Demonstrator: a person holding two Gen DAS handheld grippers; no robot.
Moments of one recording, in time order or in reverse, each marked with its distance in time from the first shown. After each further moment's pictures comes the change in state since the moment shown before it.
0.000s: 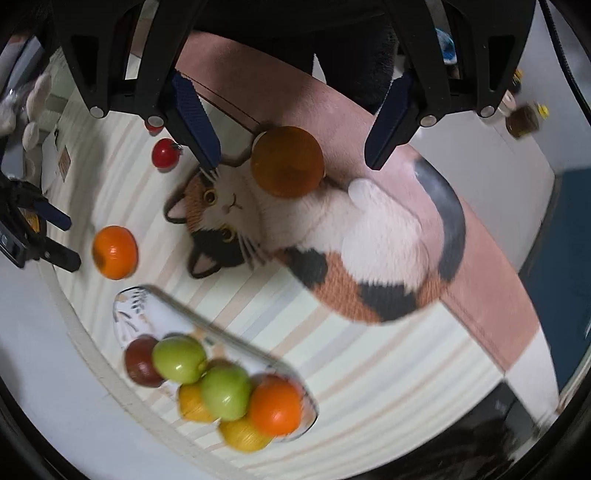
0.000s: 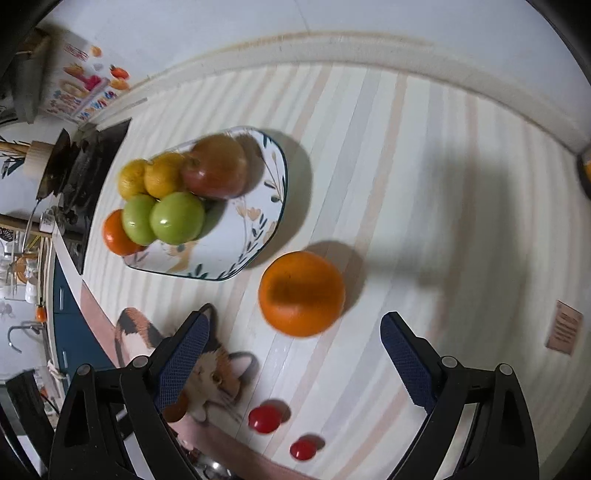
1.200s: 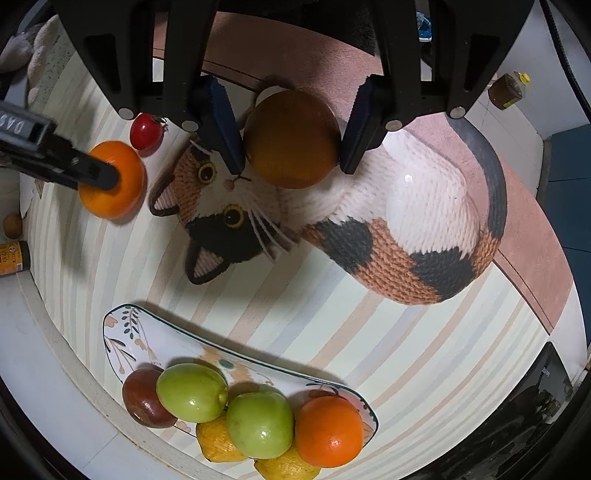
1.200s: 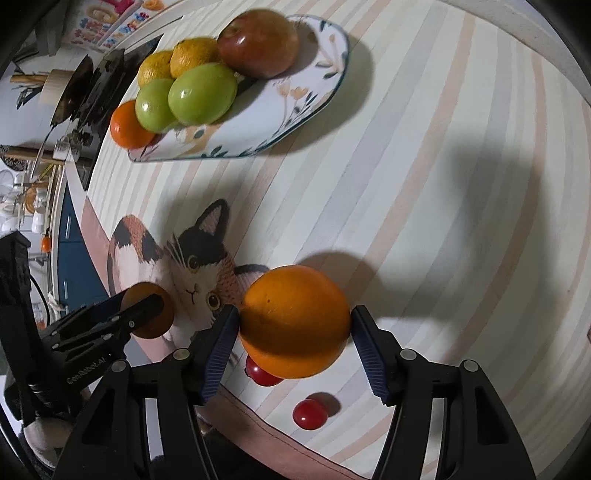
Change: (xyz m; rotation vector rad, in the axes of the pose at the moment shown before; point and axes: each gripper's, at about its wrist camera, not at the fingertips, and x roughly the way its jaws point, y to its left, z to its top) left arm 0.041 -0.045 0.026 0.142 0.020 0.040; right arm 0.055 0.027 -0.056 -0.150 0.187 0.065
